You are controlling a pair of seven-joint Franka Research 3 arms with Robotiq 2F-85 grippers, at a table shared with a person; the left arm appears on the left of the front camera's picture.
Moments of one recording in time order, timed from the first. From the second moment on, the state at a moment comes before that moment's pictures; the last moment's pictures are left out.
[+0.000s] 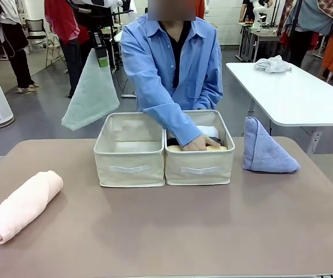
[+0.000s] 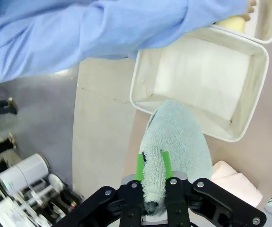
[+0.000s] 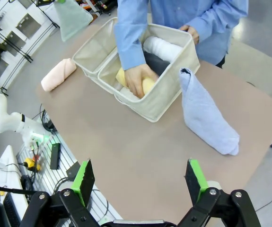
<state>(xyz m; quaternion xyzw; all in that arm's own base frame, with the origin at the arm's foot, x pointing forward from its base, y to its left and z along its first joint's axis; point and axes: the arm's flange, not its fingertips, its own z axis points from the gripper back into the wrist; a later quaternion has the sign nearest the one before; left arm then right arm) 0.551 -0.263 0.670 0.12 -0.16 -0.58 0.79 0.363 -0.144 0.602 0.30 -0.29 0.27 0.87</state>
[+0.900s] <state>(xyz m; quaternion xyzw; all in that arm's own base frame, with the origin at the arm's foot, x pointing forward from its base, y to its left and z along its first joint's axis) 0.490 -0.355 0.641 0.08 -0.15 -0.79 0.59 0.363 -0.144 0.602 0.30 -0.29 0.27 0.87</state>
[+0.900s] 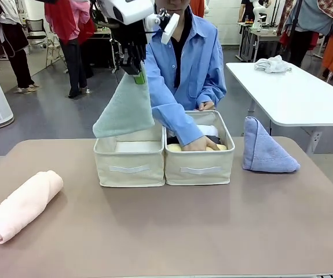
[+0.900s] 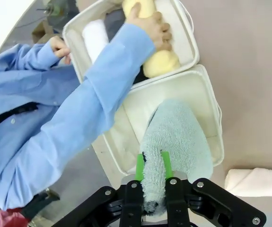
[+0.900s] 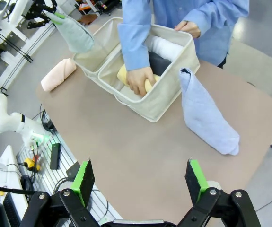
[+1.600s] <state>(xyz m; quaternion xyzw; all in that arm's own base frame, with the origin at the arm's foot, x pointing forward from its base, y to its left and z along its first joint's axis) 0.520 -0.362 0.577 0.04 -0.10 -0.82 0.57 0.363 -0.144 0.602 0.30 -0.29 0.27 0.87</state>
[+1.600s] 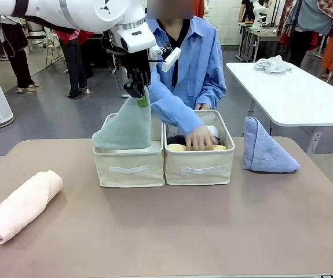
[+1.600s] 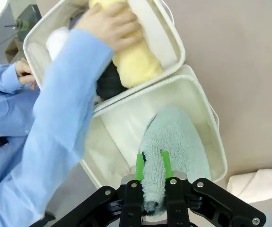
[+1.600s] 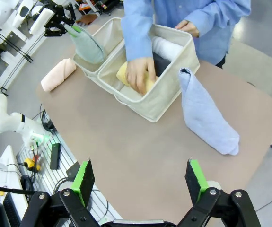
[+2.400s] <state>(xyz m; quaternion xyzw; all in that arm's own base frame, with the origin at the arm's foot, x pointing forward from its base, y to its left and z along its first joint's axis) 0.545 -0.387 0.538 -0.01 -0.11 -0.83 0.55 0.363 -0.144 0.602 0.30 -0.29 0.27 0.87</state>
